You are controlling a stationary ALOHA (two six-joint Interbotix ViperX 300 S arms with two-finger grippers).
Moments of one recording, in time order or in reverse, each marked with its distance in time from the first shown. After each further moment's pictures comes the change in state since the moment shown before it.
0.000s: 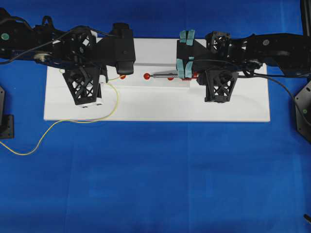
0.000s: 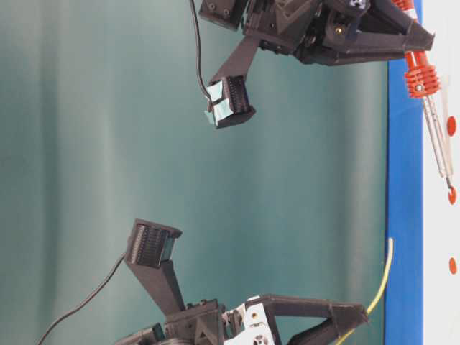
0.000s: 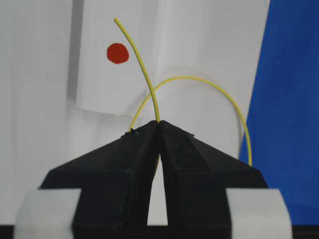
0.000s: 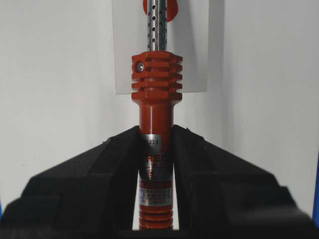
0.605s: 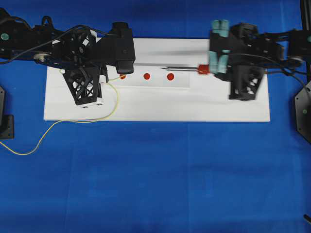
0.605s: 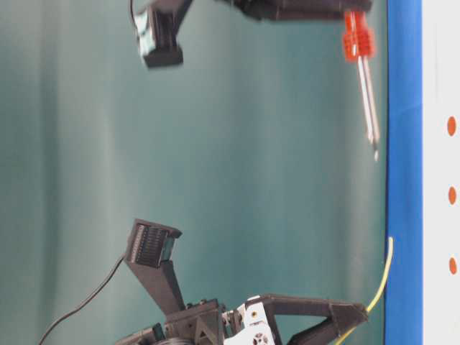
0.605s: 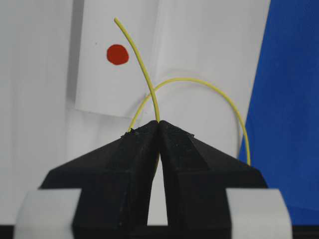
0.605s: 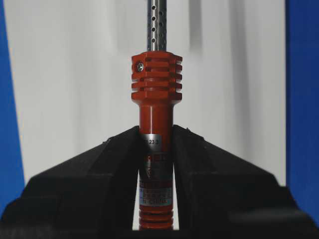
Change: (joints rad) left arm 0.000 0.000 0.000 -0.002 -0.005 -0.003; right arm -0.005 -0.285 0.121 -0.014 0.055 0.020
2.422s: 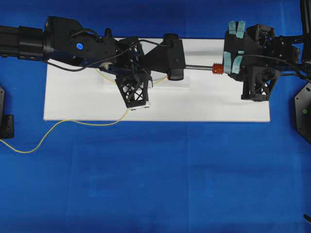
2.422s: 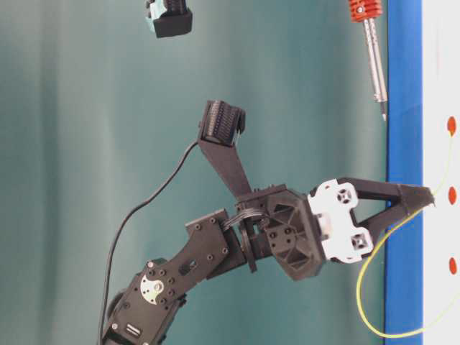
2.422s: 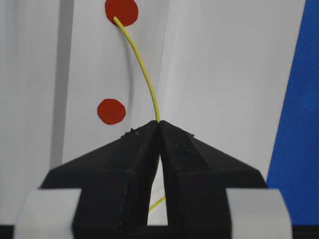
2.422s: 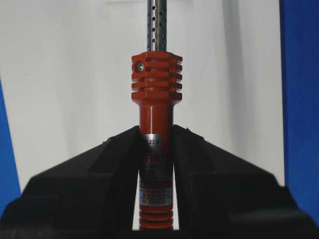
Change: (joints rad) left arm -0.009 0.354 -0.256 0.002 -0.100 0.000; right arm -0.005 -0.057 0.064 -0.066 0.032 0.072
